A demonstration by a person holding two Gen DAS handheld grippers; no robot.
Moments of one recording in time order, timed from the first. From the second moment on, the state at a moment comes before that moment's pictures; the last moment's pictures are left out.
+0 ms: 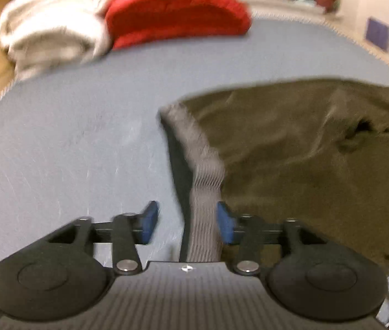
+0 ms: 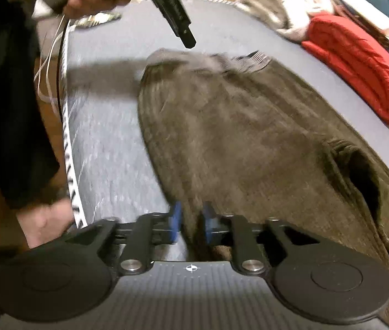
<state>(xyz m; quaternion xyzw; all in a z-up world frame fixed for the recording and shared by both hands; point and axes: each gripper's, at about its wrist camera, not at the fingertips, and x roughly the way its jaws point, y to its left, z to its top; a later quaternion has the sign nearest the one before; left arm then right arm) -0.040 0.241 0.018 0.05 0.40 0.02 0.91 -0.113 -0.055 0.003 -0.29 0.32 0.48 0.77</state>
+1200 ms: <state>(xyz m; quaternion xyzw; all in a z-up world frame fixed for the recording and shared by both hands) 0.036 0.105 0.043 0.05 0.31 -0.05 0.95 -0.015 -0.122 0.029 -0.04 0.27 0.23 0.93</state>
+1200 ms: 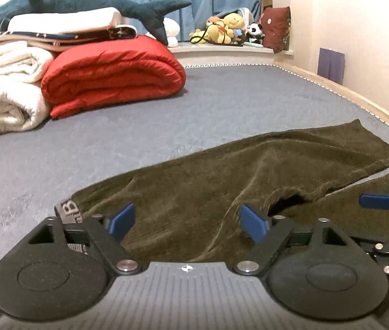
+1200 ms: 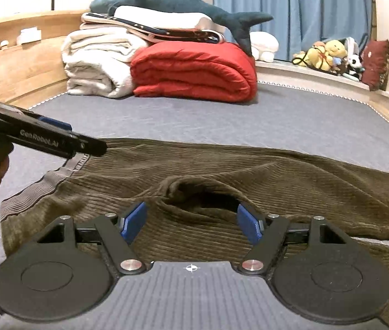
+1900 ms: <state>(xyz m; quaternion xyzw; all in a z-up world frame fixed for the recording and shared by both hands) 0.075 0.100 0.049 -0.01 0.35 -0.09 0.93 0.046 -0.160 0.021 0.06 0.32 0.17 0.93</state>
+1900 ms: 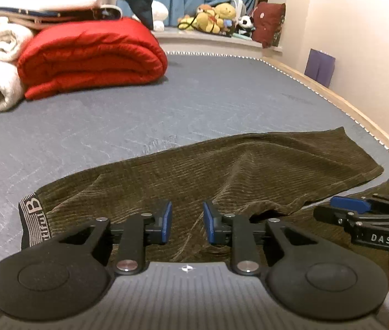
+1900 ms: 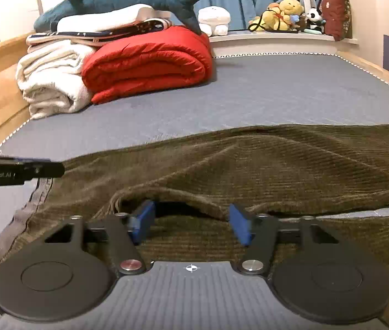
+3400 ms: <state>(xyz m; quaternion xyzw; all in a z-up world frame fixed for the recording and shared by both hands) -0.013 0.121 0.066 0.25 0.28 -0.17 0.91 0.051 -0.302 0.050 0.30 0.33 -0.05 0.89</state>
